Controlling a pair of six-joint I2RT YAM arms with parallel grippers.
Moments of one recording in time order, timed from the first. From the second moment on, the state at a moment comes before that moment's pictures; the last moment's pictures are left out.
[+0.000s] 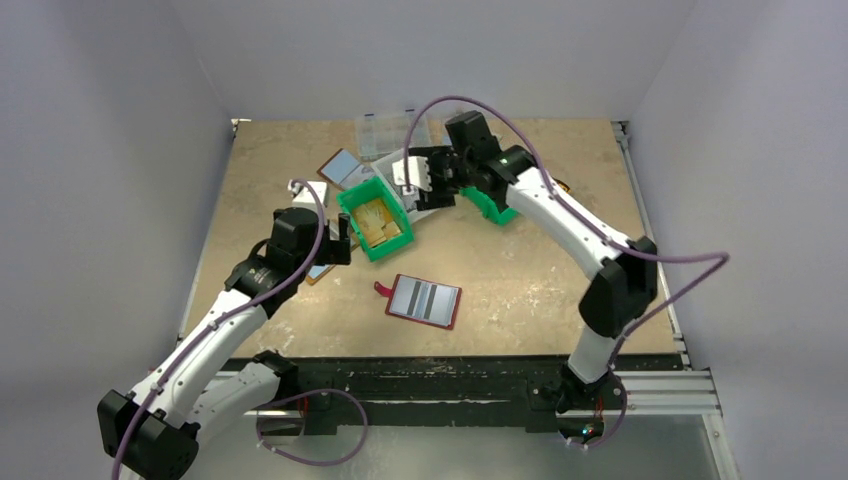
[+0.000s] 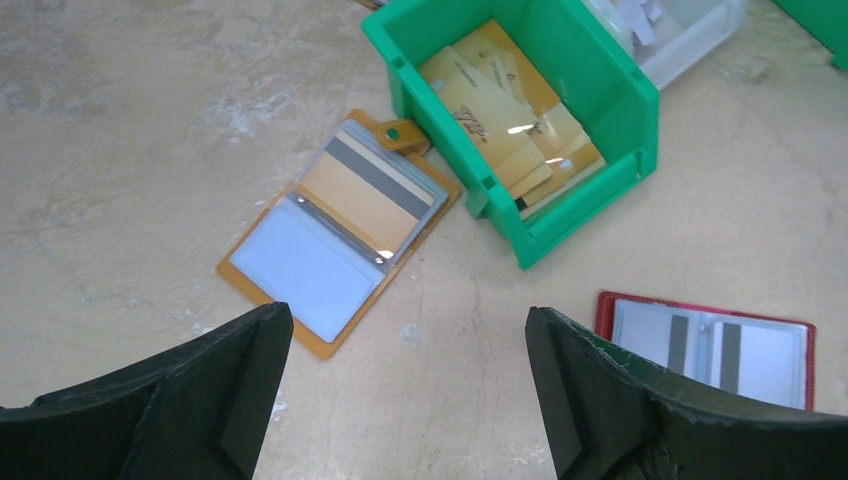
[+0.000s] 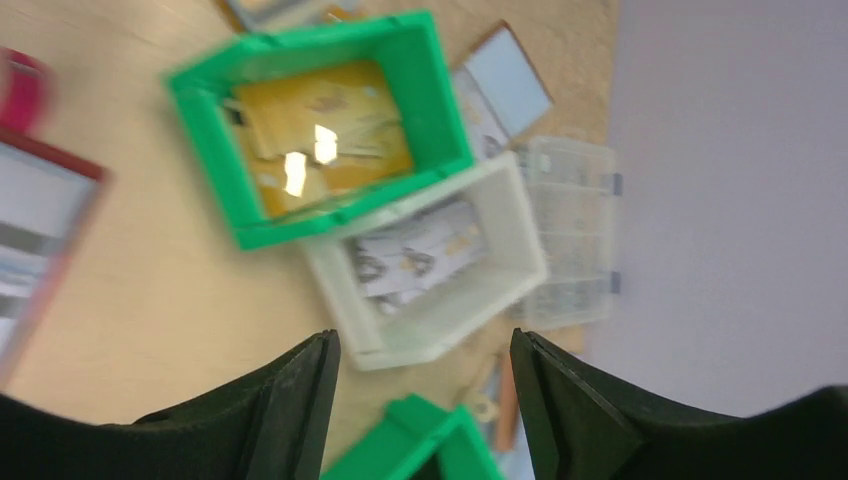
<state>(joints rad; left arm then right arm) -0.46 0.90 0.79 -0.49 -0.34 -0.24 0.63 1.81 1.76 -0.64 -0.35 -1.18</state>
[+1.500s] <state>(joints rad) -0.98 1.18 0.59 -0.09 -0.33 -0.71 0.38 1.25 0.75 -0.10 -0.97 -0.13</state>
